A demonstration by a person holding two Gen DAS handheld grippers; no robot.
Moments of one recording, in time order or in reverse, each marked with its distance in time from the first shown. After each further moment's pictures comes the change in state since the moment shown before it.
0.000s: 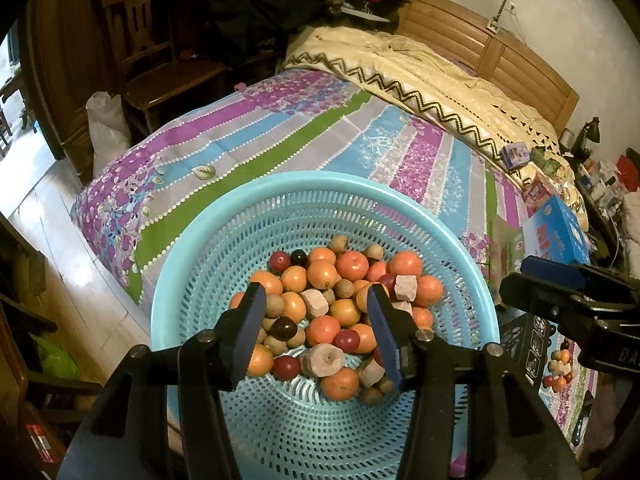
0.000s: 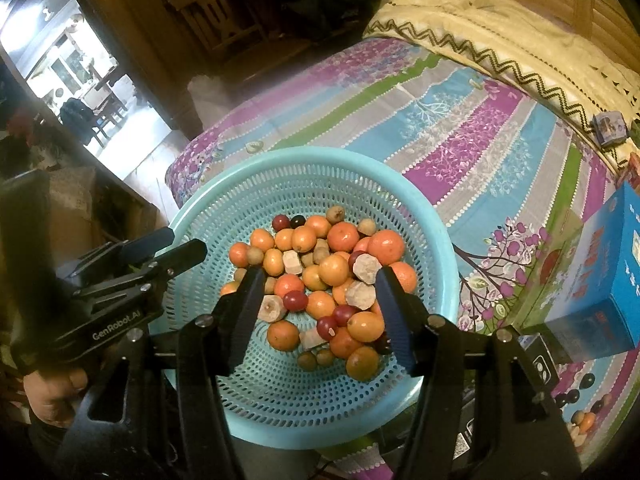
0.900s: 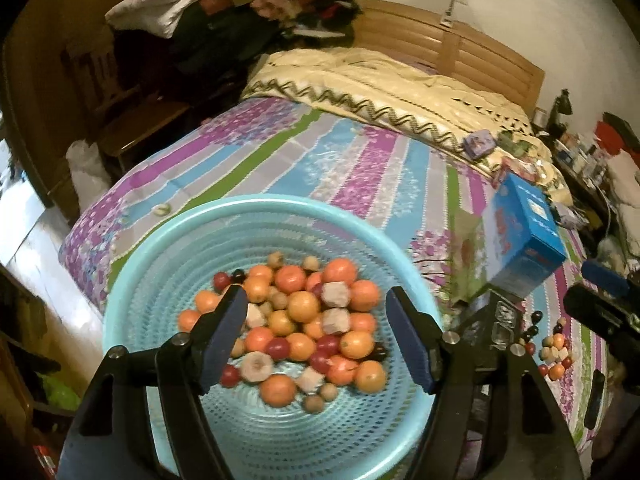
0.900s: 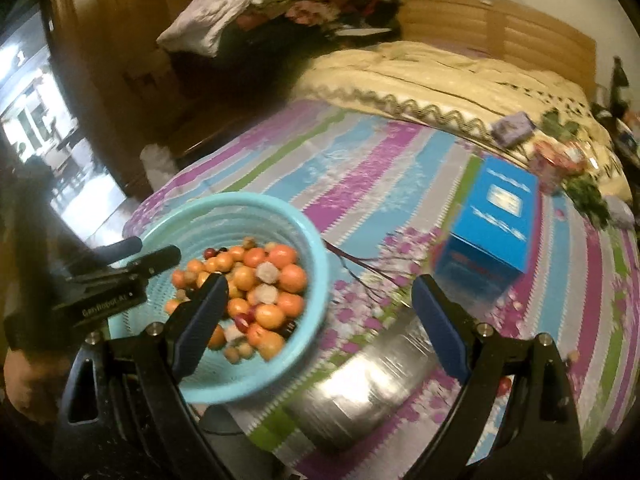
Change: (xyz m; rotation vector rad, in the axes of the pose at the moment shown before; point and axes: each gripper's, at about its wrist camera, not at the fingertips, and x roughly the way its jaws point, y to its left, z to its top) left arm -0.019 -0.096 -0.017 0.147 -0.094 -0.022; right arm -0.095 -0.068 -0.078 0.132 -0.274 -0.189
